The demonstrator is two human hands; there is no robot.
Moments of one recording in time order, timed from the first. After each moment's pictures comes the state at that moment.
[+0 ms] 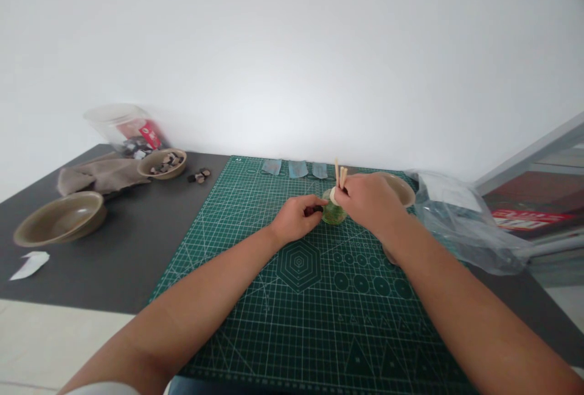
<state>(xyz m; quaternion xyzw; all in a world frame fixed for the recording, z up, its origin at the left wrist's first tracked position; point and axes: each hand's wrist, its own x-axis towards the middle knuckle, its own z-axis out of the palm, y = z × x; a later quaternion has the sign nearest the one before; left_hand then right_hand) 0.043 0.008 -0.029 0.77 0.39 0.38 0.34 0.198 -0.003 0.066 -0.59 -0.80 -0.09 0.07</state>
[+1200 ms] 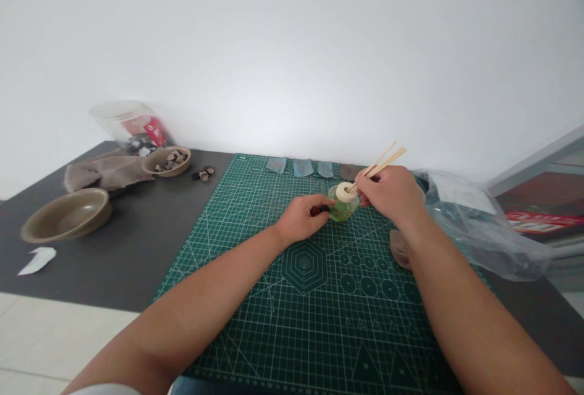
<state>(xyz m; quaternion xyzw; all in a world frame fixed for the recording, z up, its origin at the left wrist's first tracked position) 0.044 0.008 -0.031 0.76 0.39 0.37 0.36 0.214 0.003 0.068 -0.70 -0.67 0.10 0.23</state>
